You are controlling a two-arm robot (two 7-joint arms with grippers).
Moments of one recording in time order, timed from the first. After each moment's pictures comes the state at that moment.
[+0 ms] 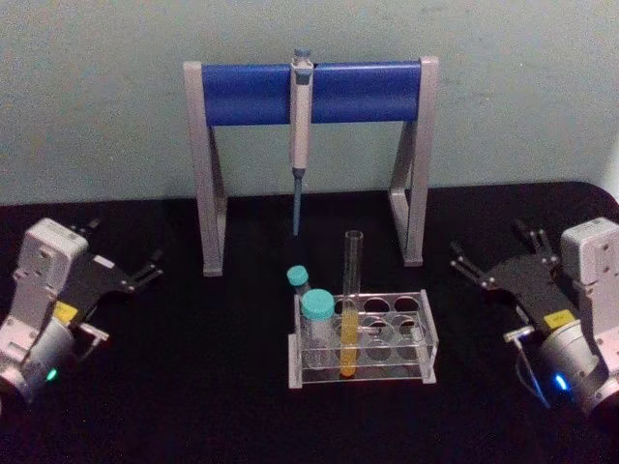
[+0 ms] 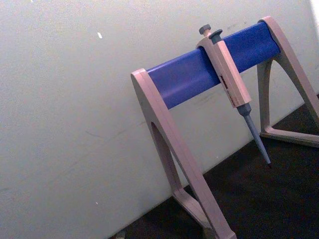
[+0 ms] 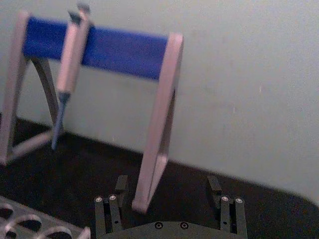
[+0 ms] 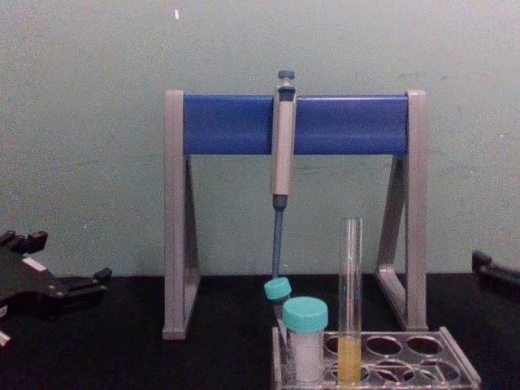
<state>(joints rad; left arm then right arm) -0.20 0.60 0.45 -1.41 -0.25 -0.12 0.03 0.04 0.35 -0.21 -1.53 0.17 -0.12 0.08</state>
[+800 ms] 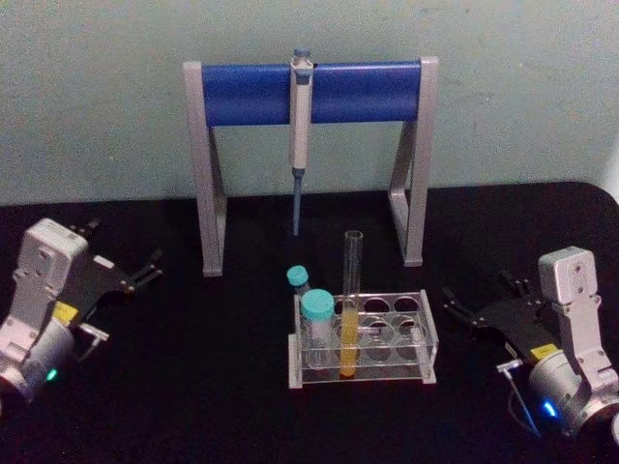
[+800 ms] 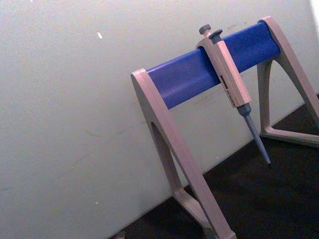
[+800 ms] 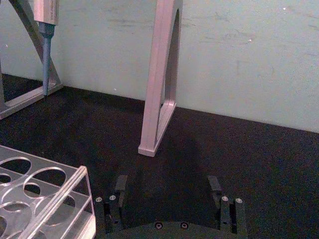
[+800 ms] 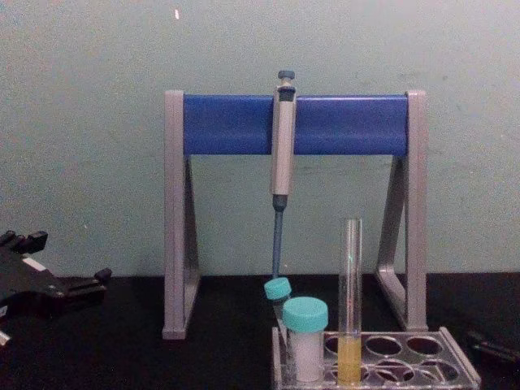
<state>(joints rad) -0.20 0.60 0.45 -1.41 -0.25 -0.12 0.03 0.05 0.28 -0.18 -1.41 0.16 -0.01 0.14</state>
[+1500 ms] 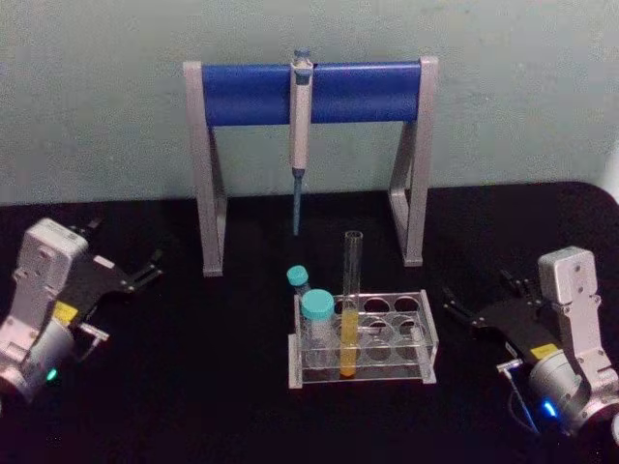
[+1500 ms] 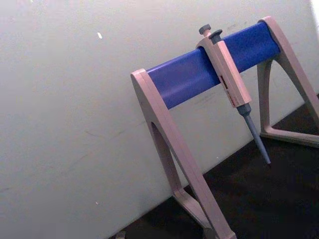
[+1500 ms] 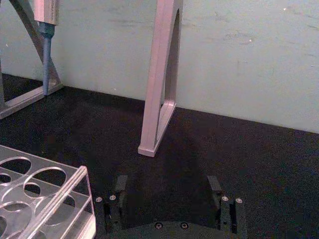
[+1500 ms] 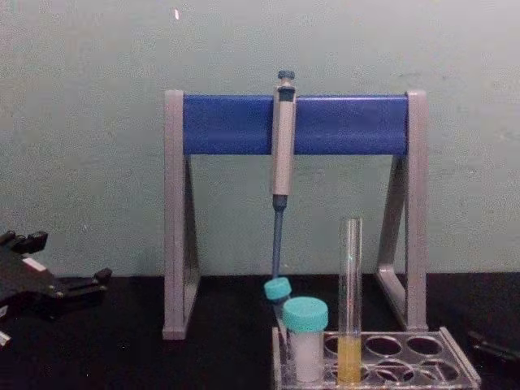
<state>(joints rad) -0.20 0.60 0.45 -1.41 -0.25 -0.12 0.03 0.05 0.28 -0.18 -1.41 0.16 -0.01 0.14</state>
